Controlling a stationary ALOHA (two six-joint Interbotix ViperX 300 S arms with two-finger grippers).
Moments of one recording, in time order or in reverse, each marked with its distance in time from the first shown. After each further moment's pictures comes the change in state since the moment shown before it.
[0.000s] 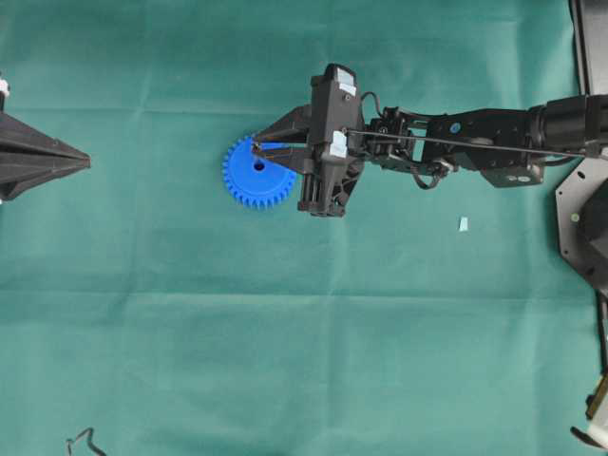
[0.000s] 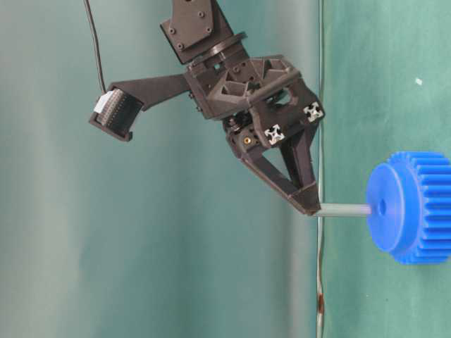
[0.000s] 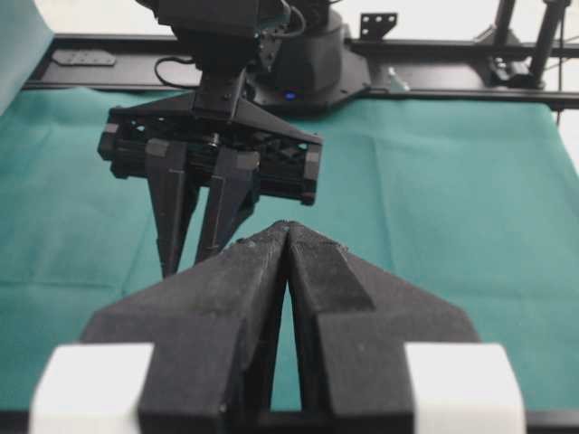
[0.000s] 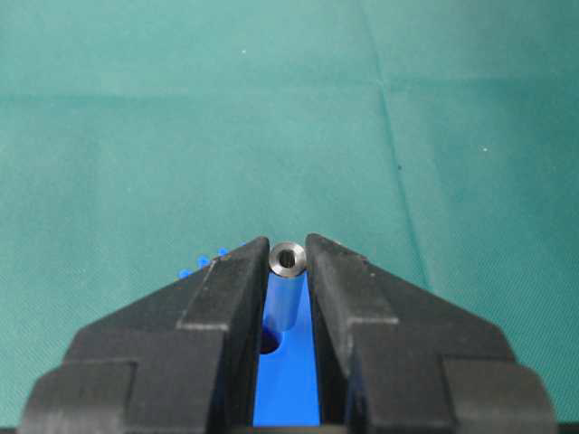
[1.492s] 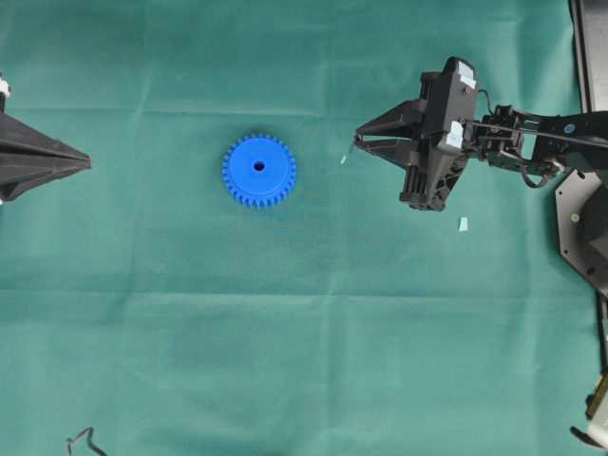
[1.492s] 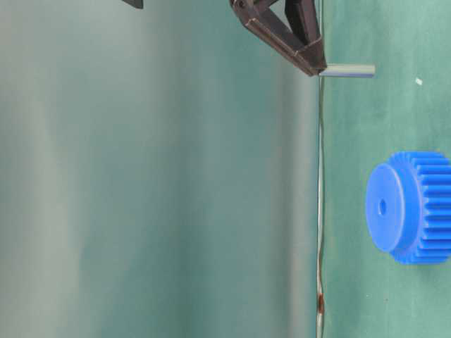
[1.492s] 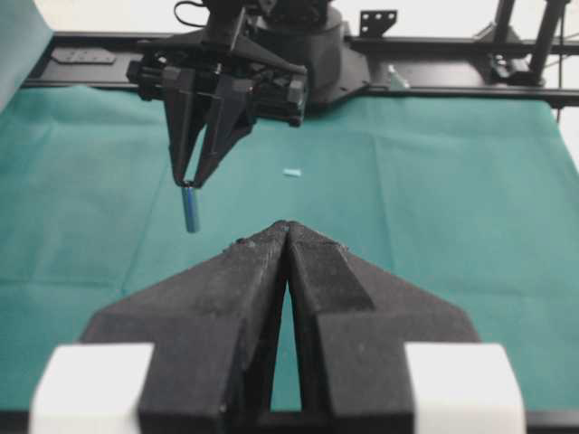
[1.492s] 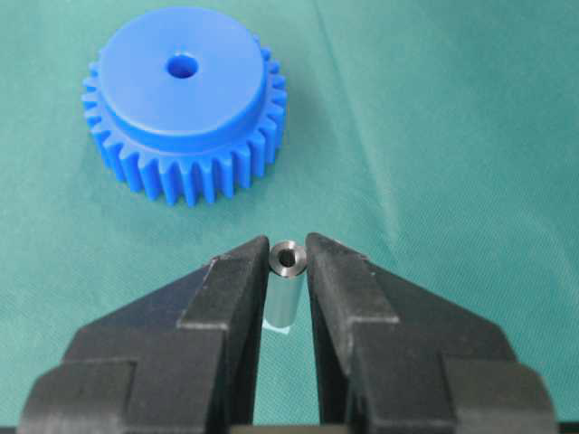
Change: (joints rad) left arm 0.000 0.003 0.002 0.000 0.000 0.002; right arm -0.072 -0.307 0.390 0.015 -0.041 0.005
